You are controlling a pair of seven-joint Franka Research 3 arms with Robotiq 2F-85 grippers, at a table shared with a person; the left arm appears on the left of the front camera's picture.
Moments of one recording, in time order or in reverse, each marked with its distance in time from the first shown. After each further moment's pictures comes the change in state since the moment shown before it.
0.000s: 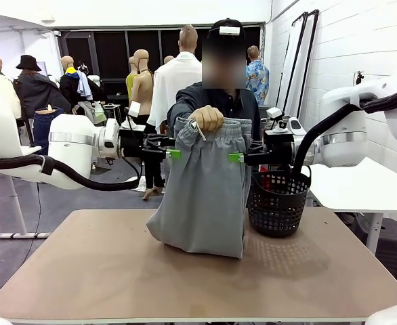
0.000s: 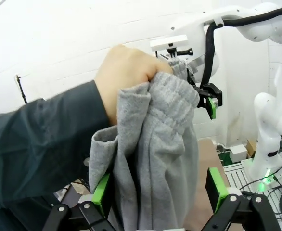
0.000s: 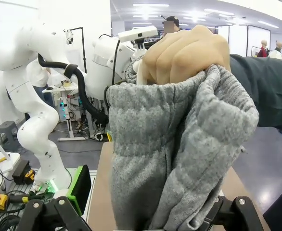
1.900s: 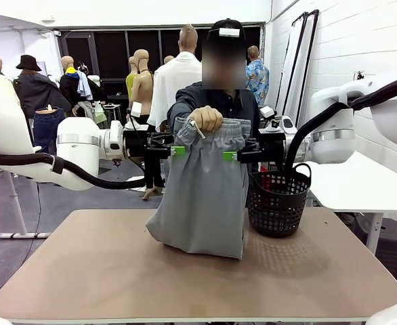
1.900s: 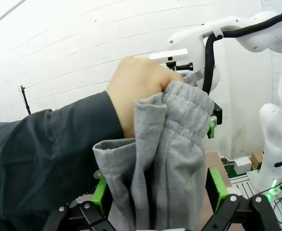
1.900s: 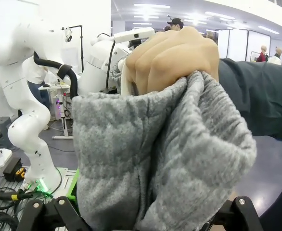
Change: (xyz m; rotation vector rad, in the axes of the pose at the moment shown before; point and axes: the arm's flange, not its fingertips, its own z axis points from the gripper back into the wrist) left arm -0.009 0.017 -0.016 0.003 -0.077 -0.003; right arm 0.003 -0.027 -0.016 -0.003 -0.010 0.048
